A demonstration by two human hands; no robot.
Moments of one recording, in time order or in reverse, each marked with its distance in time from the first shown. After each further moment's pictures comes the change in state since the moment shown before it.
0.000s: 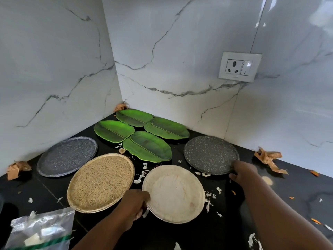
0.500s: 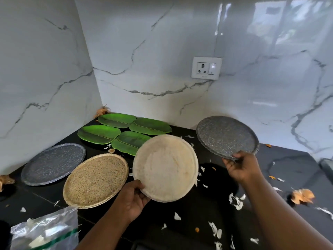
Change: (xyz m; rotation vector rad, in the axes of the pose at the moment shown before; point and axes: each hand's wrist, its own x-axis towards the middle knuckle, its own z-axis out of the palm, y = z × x) left_hand -0.049 -0.008 -0.014 -0.620 -0.307 -0.006; right_hand -0.113 0.039 -0.068 0.939 -0.368 -0.079
